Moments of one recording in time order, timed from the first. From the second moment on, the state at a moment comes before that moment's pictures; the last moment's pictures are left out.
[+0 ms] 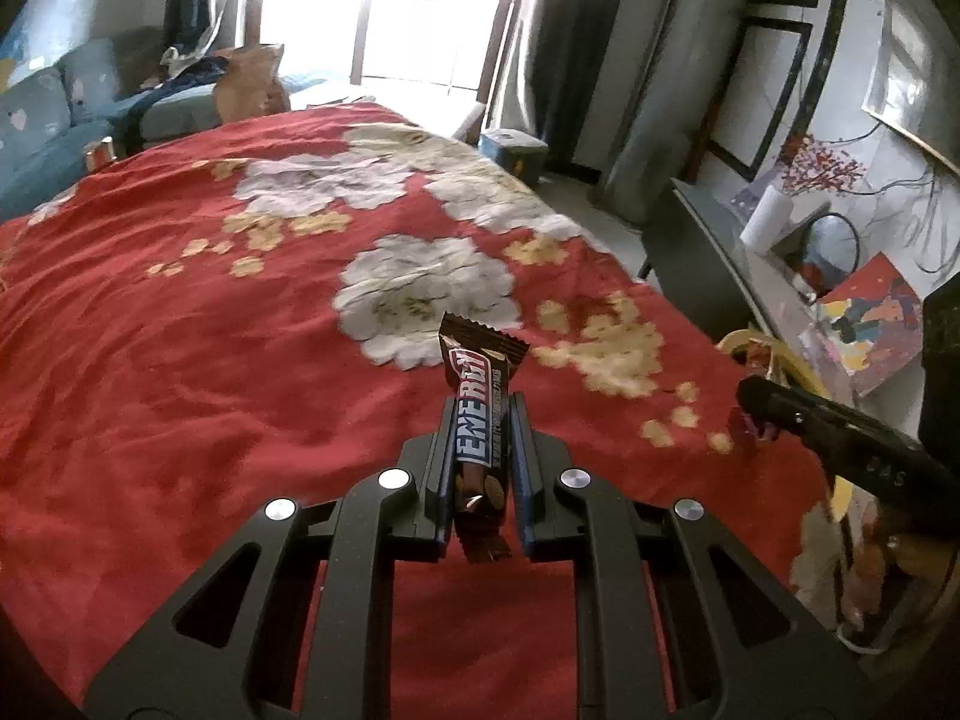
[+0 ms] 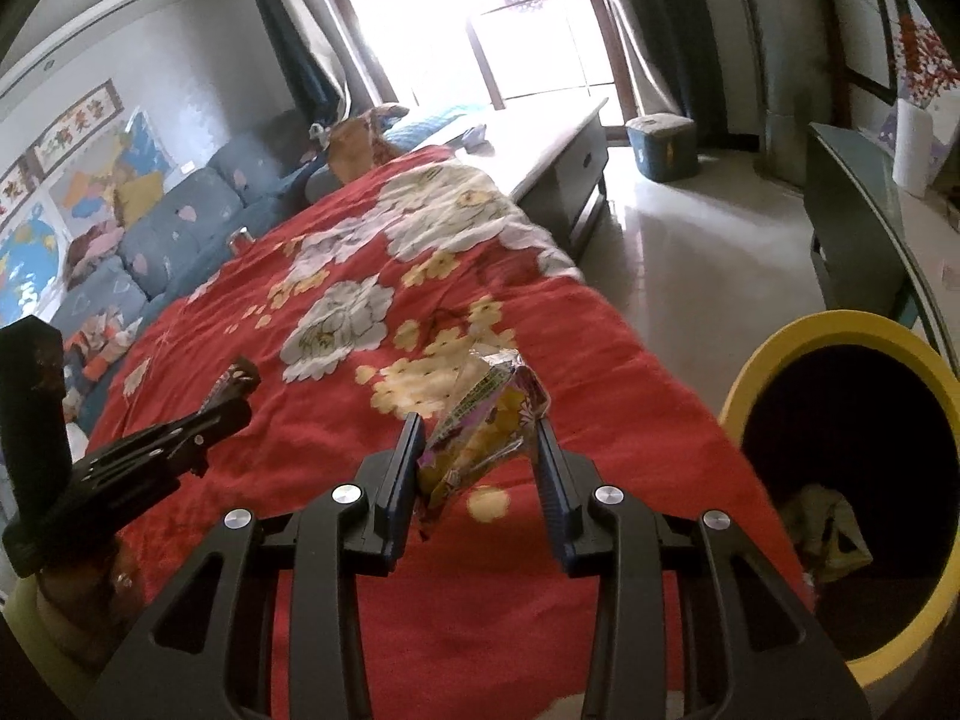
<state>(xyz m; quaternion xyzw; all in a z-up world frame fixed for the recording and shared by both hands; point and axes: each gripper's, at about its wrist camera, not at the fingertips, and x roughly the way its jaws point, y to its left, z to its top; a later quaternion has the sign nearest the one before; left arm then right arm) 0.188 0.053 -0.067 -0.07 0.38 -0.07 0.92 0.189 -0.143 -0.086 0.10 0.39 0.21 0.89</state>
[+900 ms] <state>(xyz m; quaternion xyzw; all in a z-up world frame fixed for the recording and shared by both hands) 0.191 -0.054 -0.049 -0.04 0.37 -0.16 0.91 0.181 -0.249 -0.078 0.13 0.35 0.11 0.92</state>
